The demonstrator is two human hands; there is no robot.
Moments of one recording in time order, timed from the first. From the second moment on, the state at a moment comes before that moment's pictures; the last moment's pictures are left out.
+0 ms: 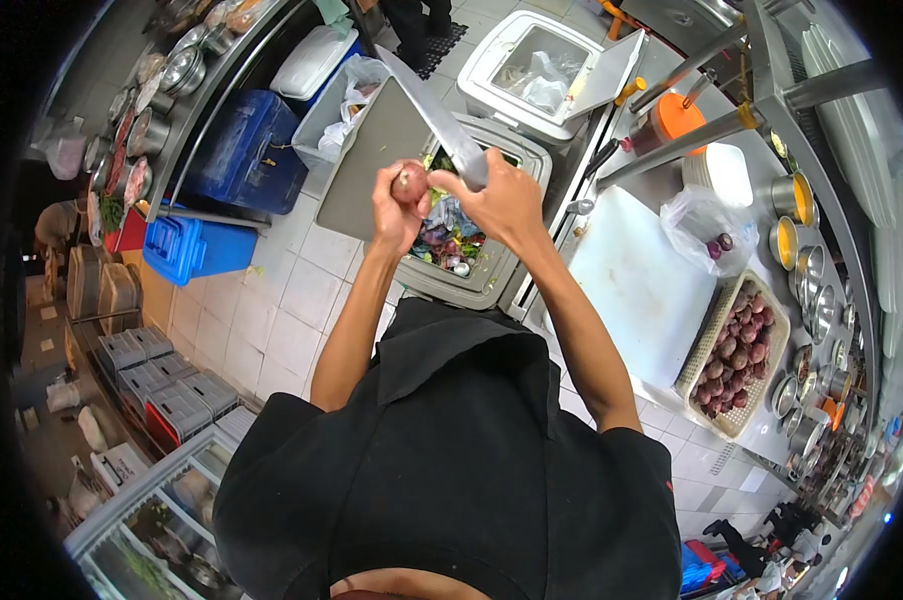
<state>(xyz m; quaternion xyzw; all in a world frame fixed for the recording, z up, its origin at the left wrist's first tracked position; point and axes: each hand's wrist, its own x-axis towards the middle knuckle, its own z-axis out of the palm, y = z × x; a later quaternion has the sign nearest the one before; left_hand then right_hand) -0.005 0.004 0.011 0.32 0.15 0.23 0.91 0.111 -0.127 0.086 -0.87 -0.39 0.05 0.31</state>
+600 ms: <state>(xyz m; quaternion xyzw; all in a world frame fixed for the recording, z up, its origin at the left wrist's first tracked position) 0.044 -0.040 0.036 0.44 0.30 0.39 0.75 0.096 -0.129 0.111 -0.88 -0.37 -0.01 0.29</state>
